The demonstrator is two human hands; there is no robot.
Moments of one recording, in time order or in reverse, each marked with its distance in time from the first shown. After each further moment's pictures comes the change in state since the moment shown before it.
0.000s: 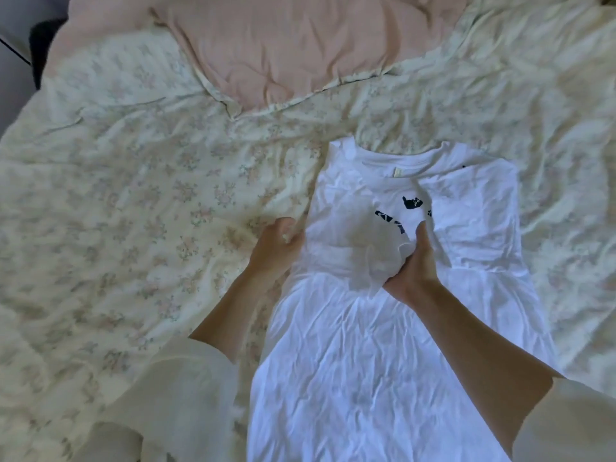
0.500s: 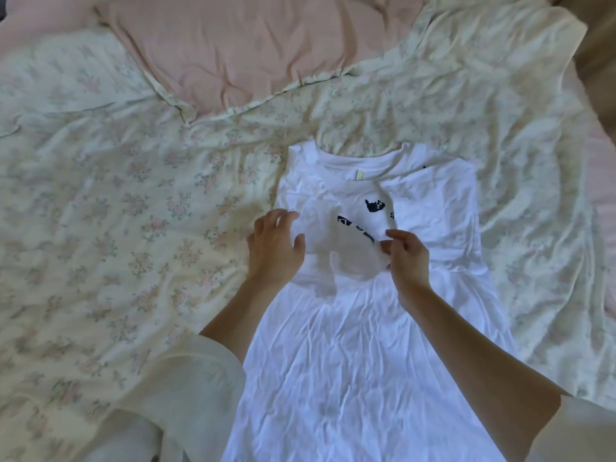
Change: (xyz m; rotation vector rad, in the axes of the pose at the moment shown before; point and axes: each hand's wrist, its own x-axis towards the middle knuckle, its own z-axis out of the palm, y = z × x) left_hand 0.015 0.030 0.052 0.406 0.175 0.243; right_hand -0.001 -0.029 -0.023 -0.820 0.437 -0.520
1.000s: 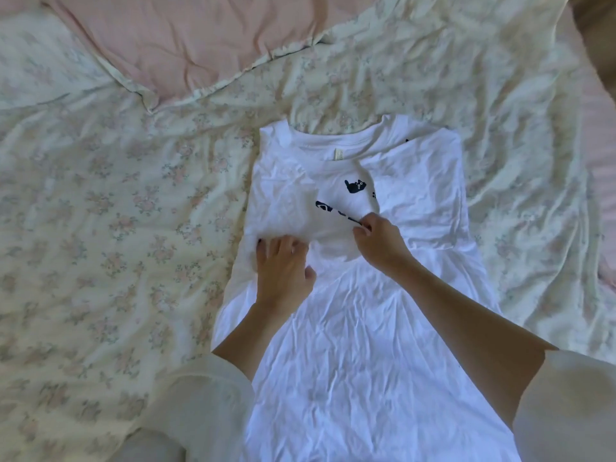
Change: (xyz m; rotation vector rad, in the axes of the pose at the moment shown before) left_hand -0.038 0.007 0.054 0.267 -0.014 0.257; right_hand 0.018 -0.003 -0.006 -0.630 -0.303 -0.210
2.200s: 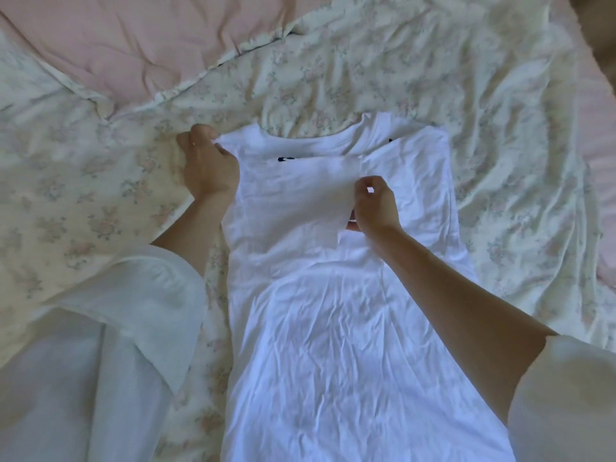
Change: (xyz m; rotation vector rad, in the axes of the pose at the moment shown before) left_hand 0.163 -0.041 -0.063 -0.328 0.346 -0.555; right_hand 0.050 -0.018 -0.023 0.613 0.159 0.195
